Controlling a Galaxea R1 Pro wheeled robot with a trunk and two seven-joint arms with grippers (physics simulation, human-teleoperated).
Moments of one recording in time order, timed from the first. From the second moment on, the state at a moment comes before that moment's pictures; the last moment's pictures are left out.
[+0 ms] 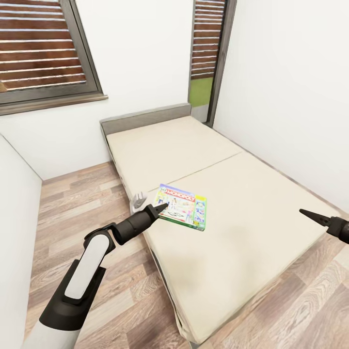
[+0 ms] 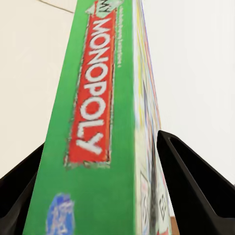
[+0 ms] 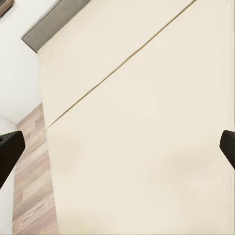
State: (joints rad) left arm -0.53 0.00 -0.24 -1.60 1.20 0.65 0.18; right arm -0.43 -0.40 -0.69 -1.61 -0.33 1.04 0.87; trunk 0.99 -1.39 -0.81
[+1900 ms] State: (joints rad) left arm -0.53 0.01 -0.19 -1.60 1.23 0.67 0.17; right arm -0.43 -0.40 -0.68 -1.61 -0.33 1.04 0.83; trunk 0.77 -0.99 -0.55
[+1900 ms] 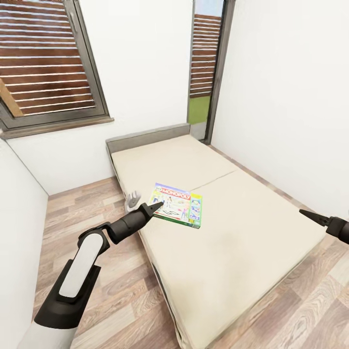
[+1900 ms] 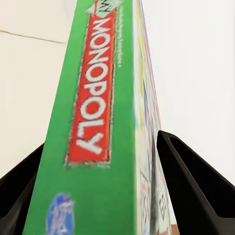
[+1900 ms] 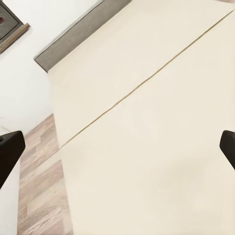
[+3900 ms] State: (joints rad) left arm -0.53 0.02 -0.19 -1.60 1.23 0.67 0.17; right arm -0.43 -0.40 -0.68 -1.61 -0.33 1.04 0.83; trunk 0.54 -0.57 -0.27
